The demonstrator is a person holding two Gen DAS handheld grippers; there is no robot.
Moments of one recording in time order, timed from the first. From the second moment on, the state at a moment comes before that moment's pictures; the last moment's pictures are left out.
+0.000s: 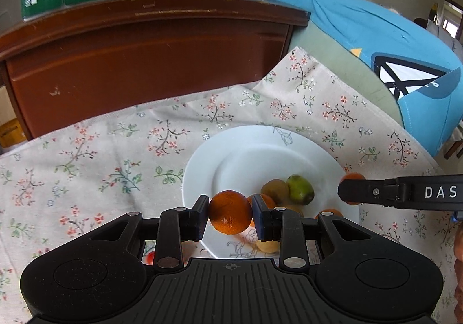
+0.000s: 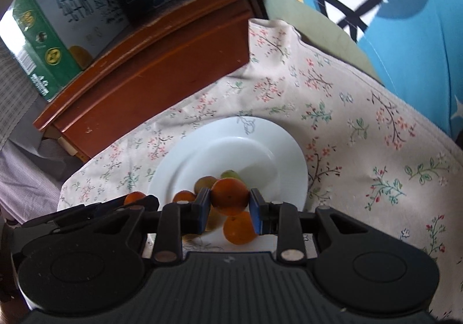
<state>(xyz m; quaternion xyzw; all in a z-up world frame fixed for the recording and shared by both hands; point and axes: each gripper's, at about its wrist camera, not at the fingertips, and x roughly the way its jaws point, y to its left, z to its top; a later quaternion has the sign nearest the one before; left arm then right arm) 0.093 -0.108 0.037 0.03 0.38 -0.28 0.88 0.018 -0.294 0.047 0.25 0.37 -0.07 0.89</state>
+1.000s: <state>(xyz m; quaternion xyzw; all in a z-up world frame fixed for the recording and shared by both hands) 0.066 -0.056 0.095 0.06 0.36 -0.25 0.90 0.019 -0.265 0.054 0.19 0.35 -0.03 0.91</state>
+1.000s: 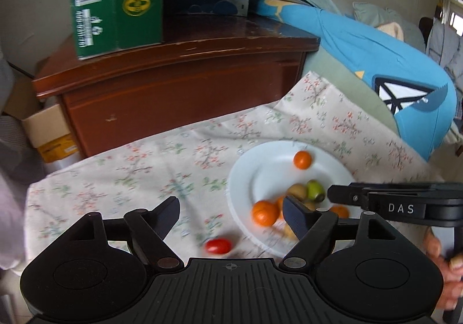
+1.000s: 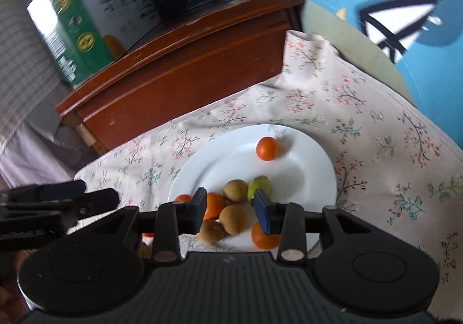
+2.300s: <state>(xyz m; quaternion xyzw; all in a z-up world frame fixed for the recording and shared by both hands) 0.008 -0.056 0.024 0.10 0.43 -0.27 0.86 0.004 -0.225 0.029 0.22 0.41 0.07 0.88</state>
